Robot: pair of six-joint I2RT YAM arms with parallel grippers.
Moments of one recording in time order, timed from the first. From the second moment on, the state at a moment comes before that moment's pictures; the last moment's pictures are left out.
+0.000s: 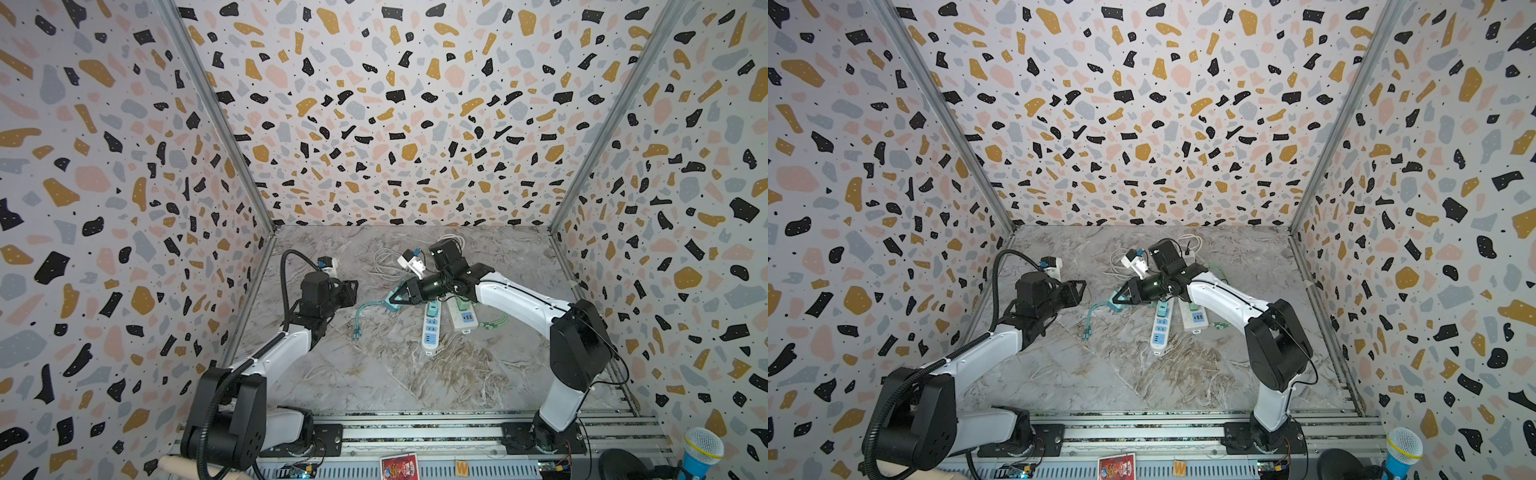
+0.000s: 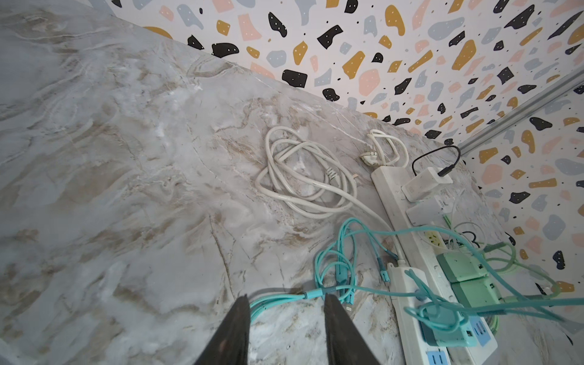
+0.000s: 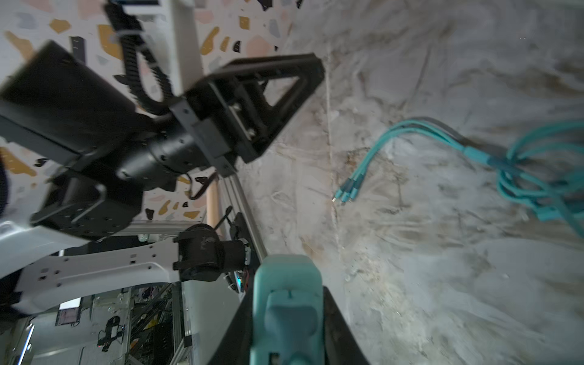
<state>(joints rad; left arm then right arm) -0.19 1.28 0.62 0.18 0.21 -0.40 0.69 1.76 1.35 -0.39 -0.78 0.43</state>
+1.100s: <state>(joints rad) -0.42 1.29 0.52 0.27 0.26 -0.43 0.76 1.54 1.04 -0.47 -0.16 0.39</state>
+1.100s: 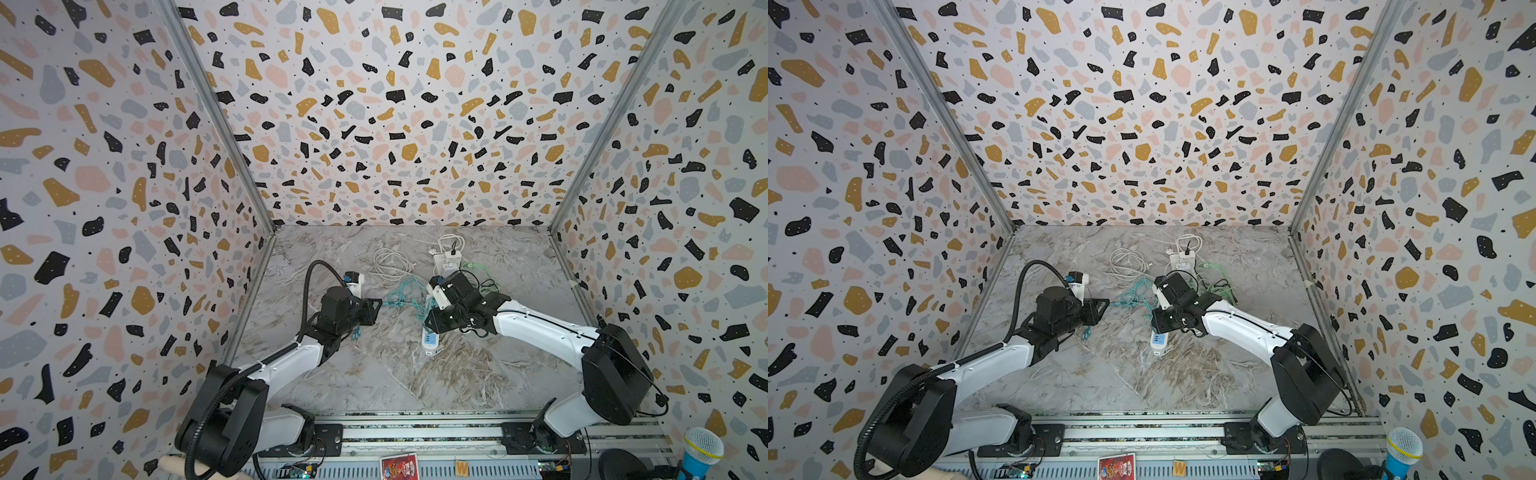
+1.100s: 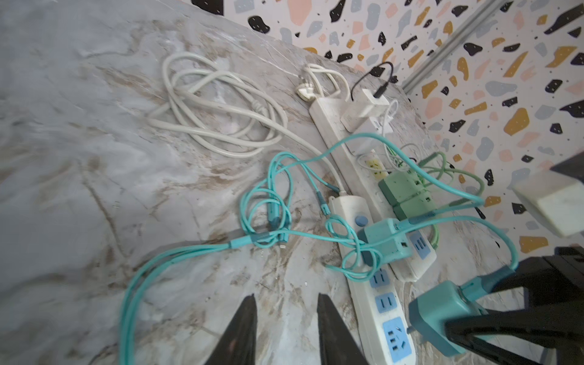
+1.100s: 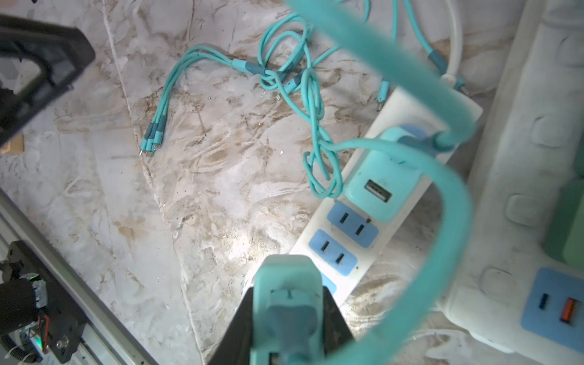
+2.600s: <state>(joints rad) -0.85 1.69 0.62 0.39 0.24 -0.41 0.77 1.44 0.89 -0.42 -0.04 0.53</state>
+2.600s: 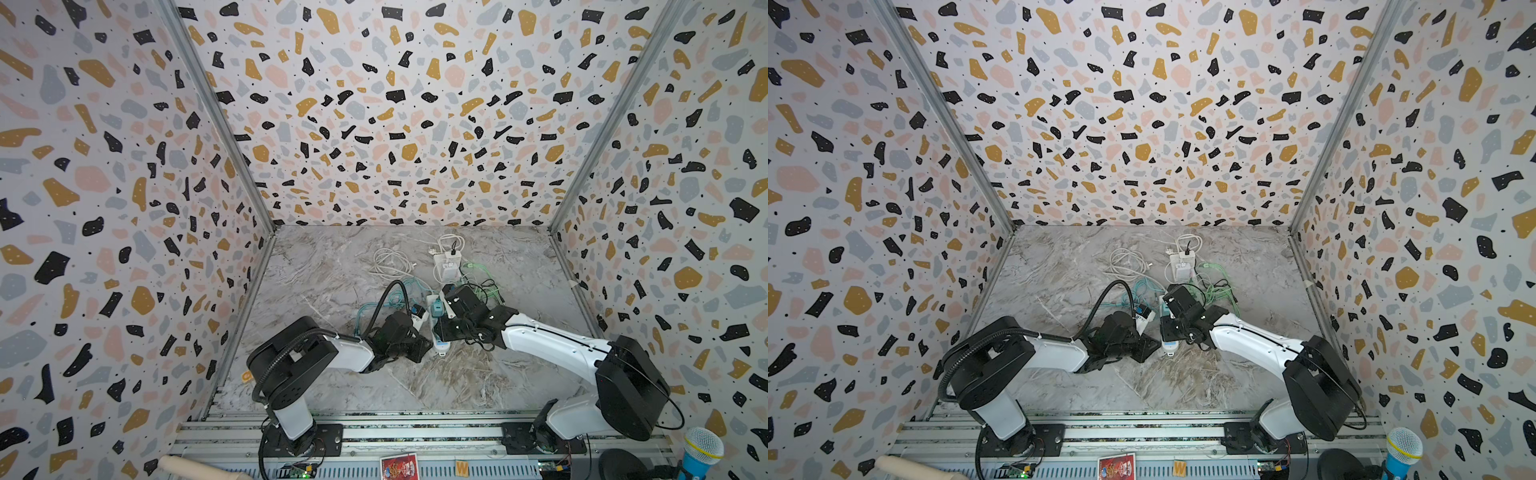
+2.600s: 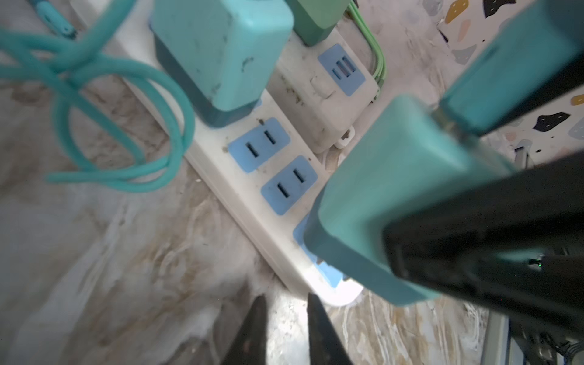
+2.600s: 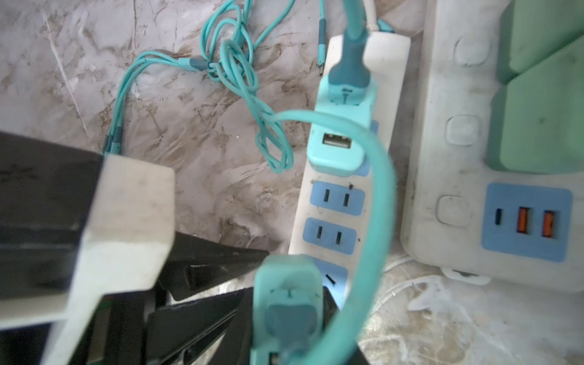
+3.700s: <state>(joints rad) -0.73 1.26 0.56 0.14 0.07 -0.35 0.85 1.45 0.86 -0.39 0.13 0.61</state>
